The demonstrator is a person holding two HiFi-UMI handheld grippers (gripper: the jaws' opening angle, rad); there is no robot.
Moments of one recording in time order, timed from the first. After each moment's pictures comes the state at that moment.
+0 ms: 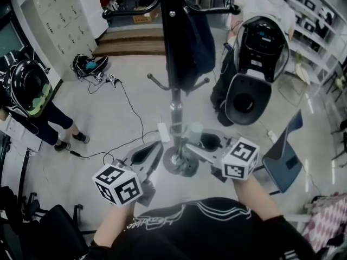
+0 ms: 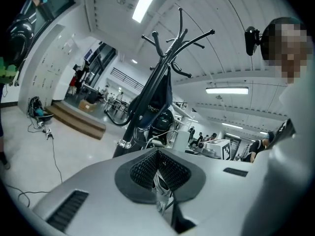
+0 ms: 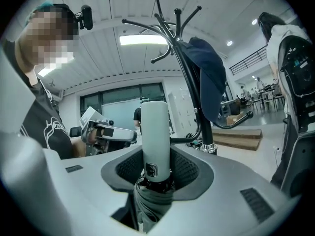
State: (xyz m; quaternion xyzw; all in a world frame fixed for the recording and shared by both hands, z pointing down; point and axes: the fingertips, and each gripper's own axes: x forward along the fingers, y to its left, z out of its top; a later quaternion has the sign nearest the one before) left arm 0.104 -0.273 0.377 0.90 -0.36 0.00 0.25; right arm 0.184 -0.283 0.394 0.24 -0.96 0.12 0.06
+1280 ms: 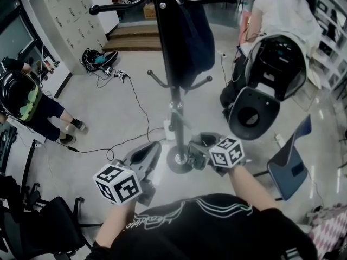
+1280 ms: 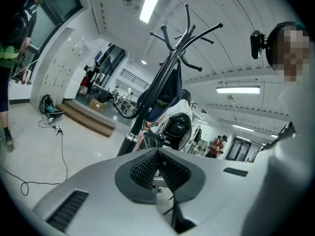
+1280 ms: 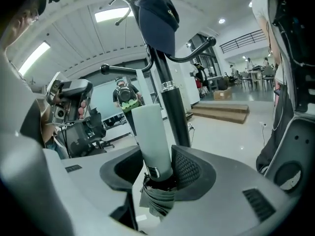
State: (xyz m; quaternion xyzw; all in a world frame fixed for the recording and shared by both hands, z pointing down) left arm 0.113 -0.285 0.406 0.87 -0.41 0.00 0.27; right arm 0.224 -0.348 0.561 0.27 -0.92 0.21 0.19
